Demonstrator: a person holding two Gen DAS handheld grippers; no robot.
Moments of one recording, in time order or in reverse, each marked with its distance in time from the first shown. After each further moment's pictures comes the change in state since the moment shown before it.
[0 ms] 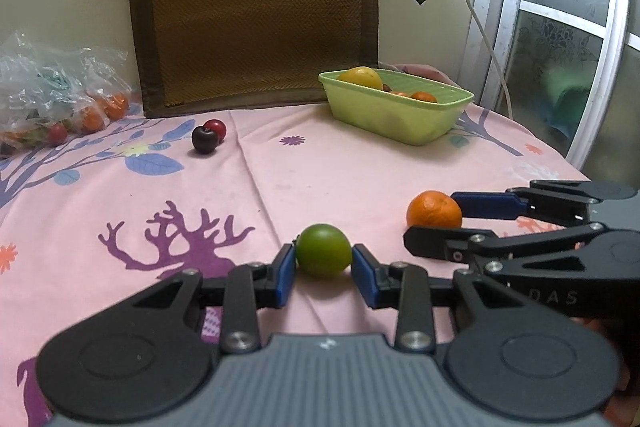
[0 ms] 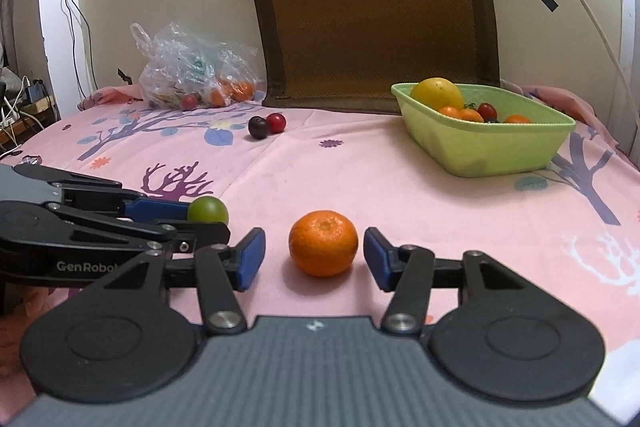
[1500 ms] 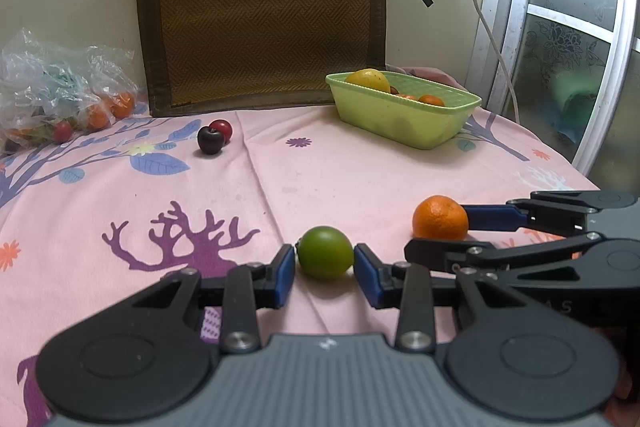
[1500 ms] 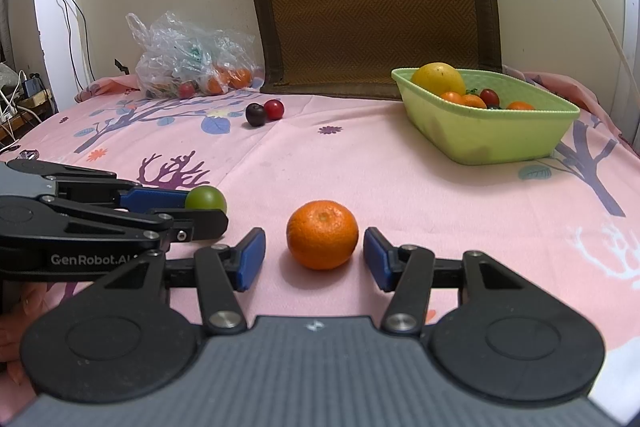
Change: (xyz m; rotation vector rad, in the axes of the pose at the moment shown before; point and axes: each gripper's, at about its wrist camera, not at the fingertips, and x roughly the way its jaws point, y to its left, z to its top) left arm 0.002 -0.001 0.001 -0.013 -0.006 0.024; right arm 0.008 -0.002 0.000 0.007 0.040 0.006
